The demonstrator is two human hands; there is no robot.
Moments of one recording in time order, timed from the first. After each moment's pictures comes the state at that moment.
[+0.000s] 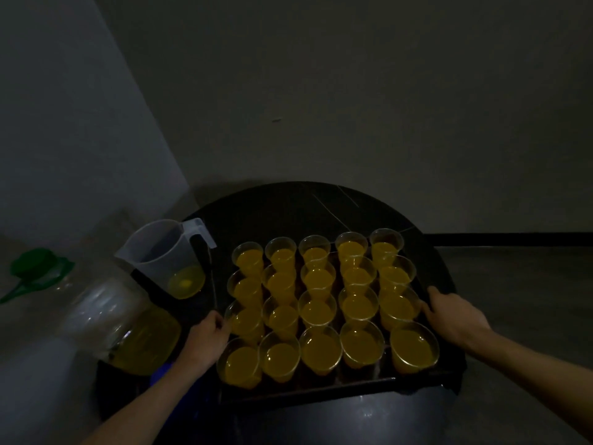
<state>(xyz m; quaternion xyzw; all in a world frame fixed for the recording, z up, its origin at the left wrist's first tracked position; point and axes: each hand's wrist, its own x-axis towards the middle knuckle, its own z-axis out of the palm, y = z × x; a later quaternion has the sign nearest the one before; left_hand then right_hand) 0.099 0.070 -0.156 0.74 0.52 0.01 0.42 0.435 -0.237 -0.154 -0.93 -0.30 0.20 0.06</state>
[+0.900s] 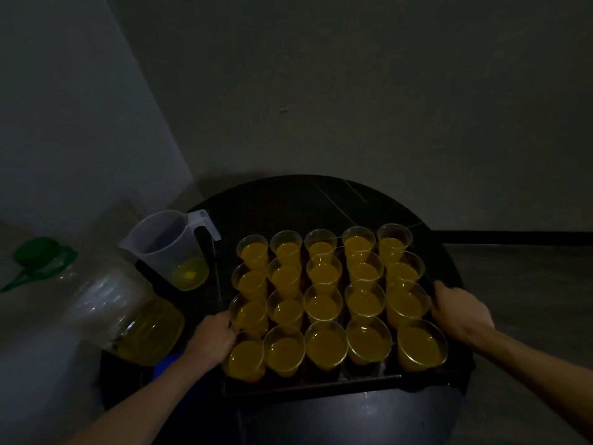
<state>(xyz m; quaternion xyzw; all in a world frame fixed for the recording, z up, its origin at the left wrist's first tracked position) 0.099 0.067 -0.153 0.81 0.47 -0.07 0.35 0.431 -0.230 -0.153 -0.94 -0.30 0.16 0.06</state>
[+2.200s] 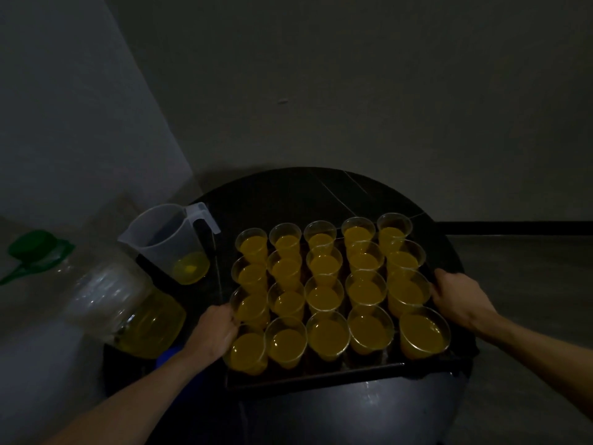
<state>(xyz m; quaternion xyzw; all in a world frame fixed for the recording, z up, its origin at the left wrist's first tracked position) 0.095 0.067 -0.157 0.87 0.40 -0.07 0.29 0.441 -0.228 -0.159 -0.93 -0.31 0.17 0.11</state>
